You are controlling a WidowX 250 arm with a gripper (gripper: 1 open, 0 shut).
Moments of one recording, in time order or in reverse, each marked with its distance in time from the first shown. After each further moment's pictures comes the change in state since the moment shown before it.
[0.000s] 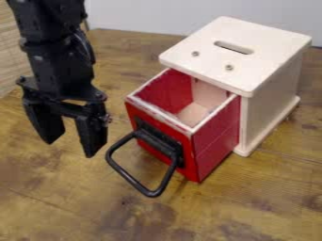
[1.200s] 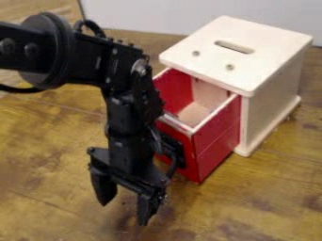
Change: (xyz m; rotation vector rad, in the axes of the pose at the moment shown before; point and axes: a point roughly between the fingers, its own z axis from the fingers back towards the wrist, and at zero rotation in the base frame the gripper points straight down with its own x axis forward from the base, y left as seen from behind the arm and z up) arm 0.007 -0.045 -0.089 0.068 0.103 -0.067
